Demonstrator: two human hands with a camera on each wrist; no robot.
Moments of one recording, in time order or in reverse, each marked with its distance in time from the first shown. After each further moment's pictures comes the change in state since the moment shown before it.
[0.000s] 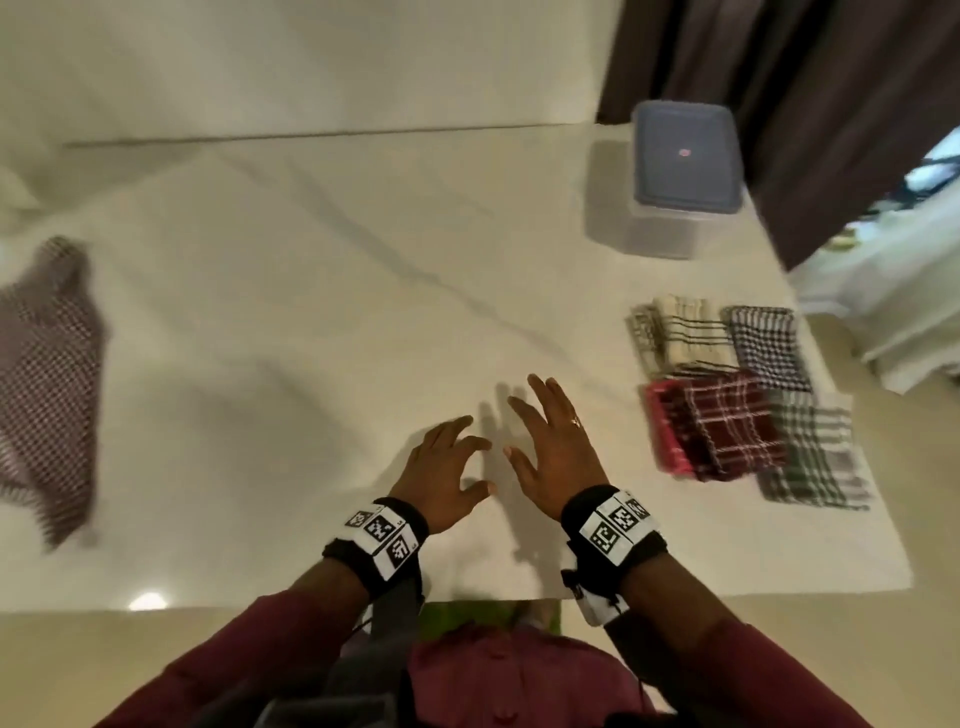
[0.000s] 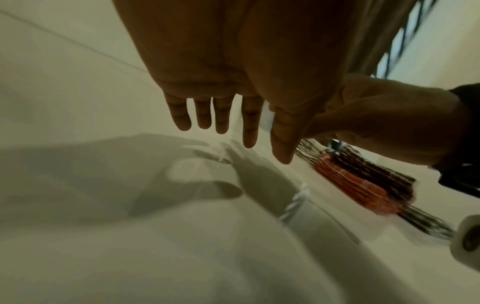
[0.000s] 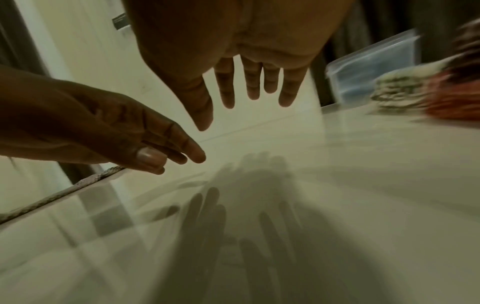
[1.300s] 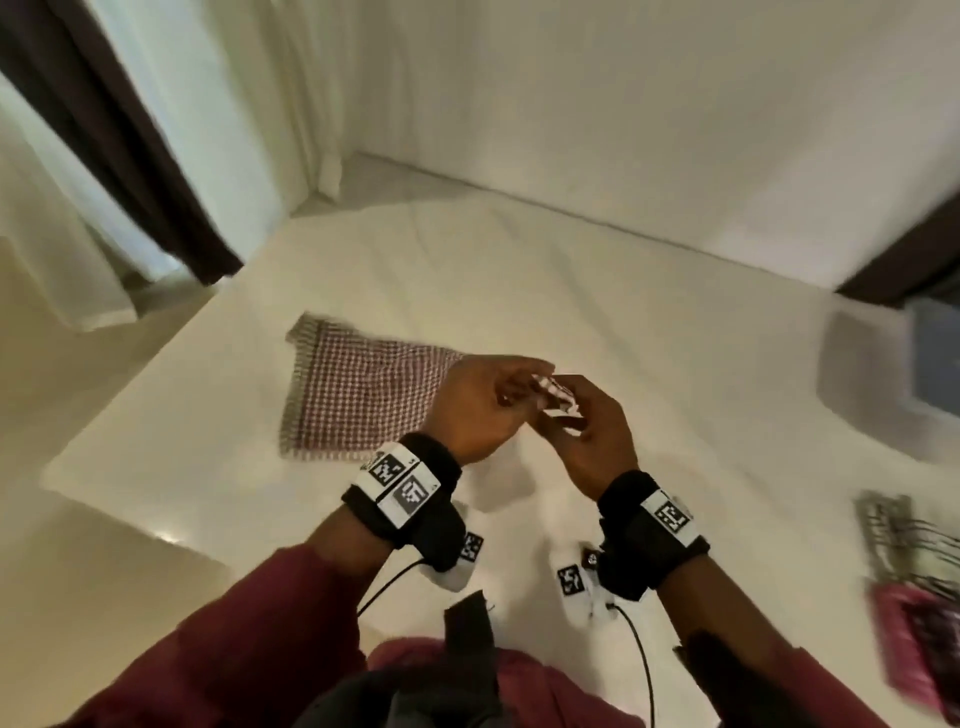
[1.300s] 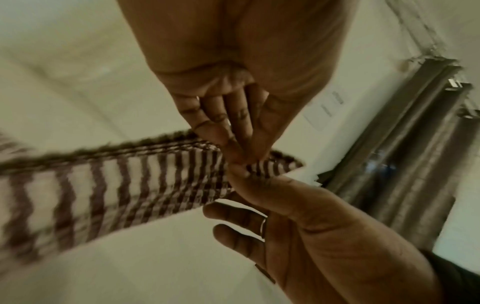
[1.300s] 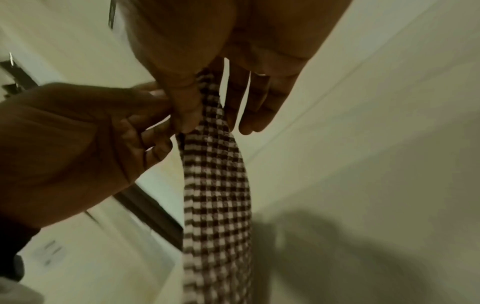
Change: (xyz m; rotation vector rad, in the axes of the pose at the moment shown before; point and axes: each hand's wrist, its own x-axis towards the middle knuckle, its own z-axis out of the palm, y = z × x) left_hand -0.058 -0.127 -0.224 -0.650 0.617 0.146; right_hand 0.151 -0.237 0.044 0.626 0.046 -0.146
